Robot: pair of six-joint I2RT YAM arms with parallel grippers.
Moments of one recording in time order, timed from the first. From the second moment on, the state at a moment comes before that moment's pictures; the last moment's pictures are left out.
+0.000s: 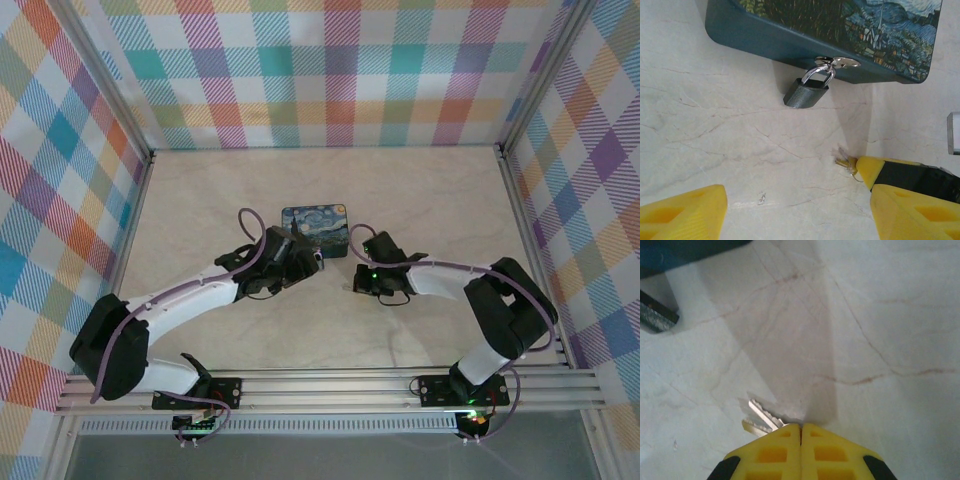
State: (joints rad) left arm -0.71 1.36 0.84 -0.39 0.02 -1.05; right arm 0.64 1.59 0.74 -0.22 -0.19 0.72
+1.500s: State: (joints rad) left arm -0.75 1.44 0.74 0.00 0.16 -1.46; right arm 0.64 1.42 0.71 -0.08 -0.41 0.79
